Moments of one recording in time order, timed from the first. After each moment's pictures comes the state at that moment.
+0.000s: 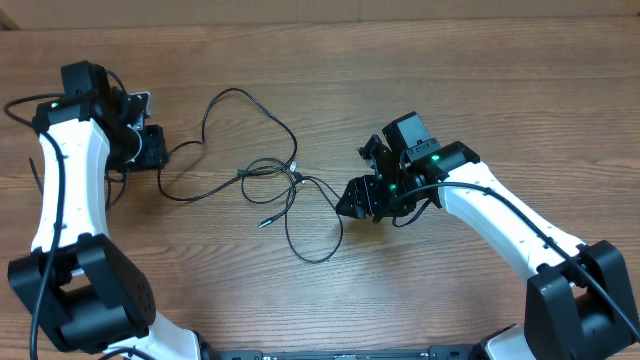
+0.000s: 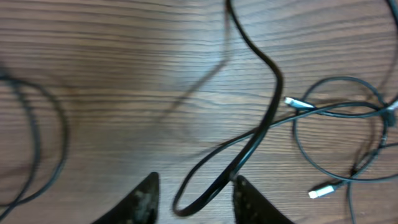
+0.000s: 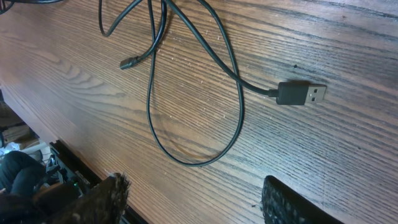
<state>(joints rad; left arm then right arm) 0.29 1.79 1.51 -1.10 0.17 0.20 0.44 1.65 1.12 -0.77 -0.55 0.31</state>
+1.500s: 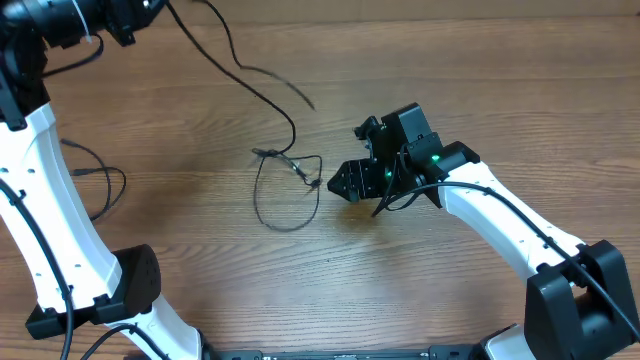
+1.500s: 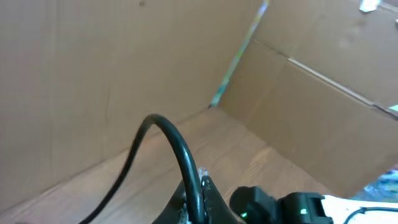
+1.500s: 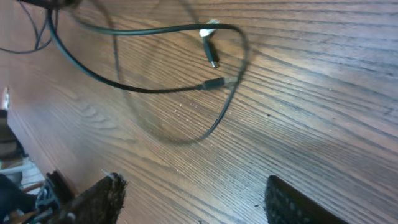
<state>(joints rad) 0.20 1.91 2.73 -1.17 1.15 -0.02 0.44 1.65 1.12 -0.55 -0.52 0.31</state>
